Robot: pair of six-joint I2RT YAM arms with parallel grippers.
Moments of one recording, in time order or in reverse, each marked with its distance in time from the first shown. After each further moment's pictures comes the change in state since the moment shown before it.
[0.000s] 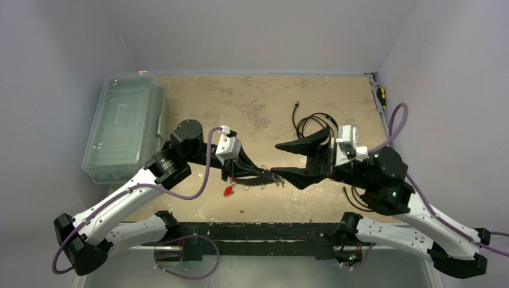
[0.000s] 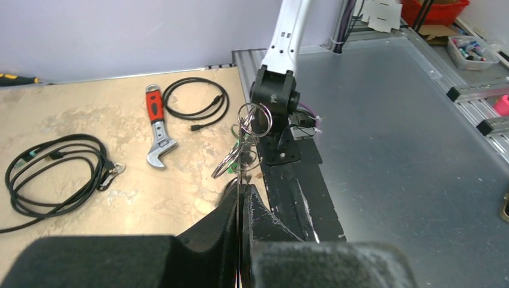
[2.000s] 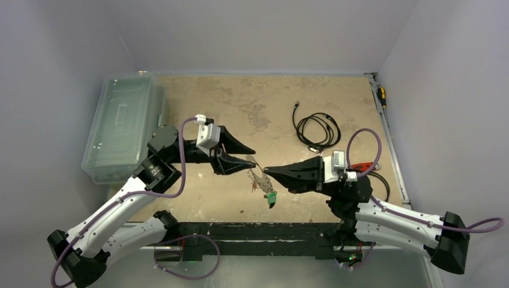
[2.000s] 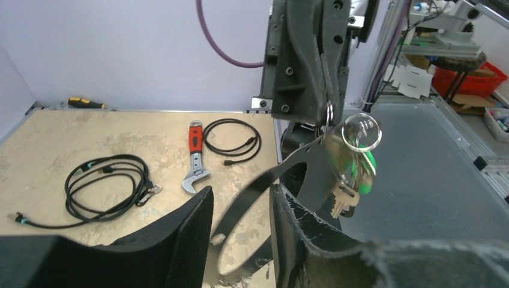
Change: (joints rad) left arm 0.087 -0.122 -0.071 0.212 -0.119 -0.227; right arm 0.001 0.093 -0.529 1.014 -0.031 0.129
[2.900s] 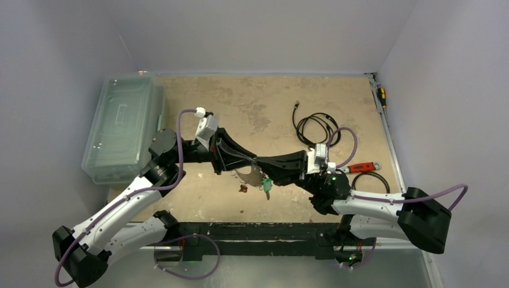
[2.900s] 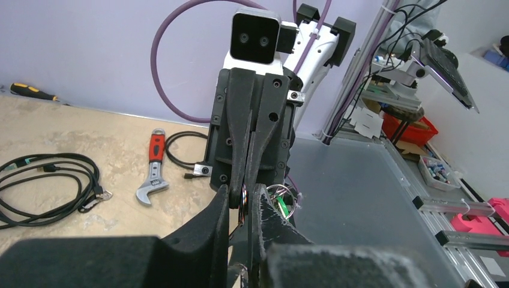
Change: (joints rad) left arm 0.014 0.031 -0.074 0.237 0.023 -0.322; right arm -0.006 0.349 -0.054 0.411 0.123 0.091
